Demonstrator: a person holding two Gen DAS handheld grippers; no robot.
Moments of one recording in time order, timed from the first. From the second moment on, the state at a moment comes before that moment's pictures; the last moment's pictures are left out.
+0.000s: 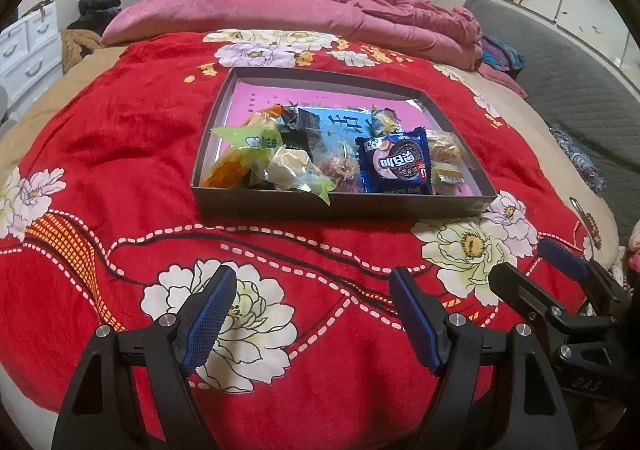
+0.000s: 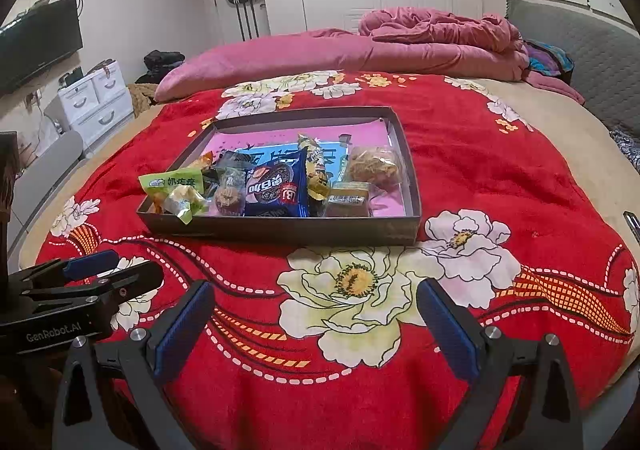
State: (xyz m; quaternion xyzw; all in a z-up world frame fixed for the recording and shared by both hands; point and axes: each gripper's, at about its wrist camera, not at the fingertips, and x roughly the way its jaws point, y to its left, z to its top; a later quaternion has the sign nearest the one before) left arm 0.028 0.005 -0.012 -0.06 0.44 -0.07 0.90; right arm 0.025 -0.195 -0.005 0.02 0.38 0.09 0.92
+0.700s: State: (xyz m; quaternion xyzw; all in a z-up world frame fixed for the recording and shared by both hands) left arm 0.025 0.000 -0.001 -0.05 0.41 -0.08 0.91; right arm 0.029 -0.195 -0.007 0.03 0.38 0.09 0.92
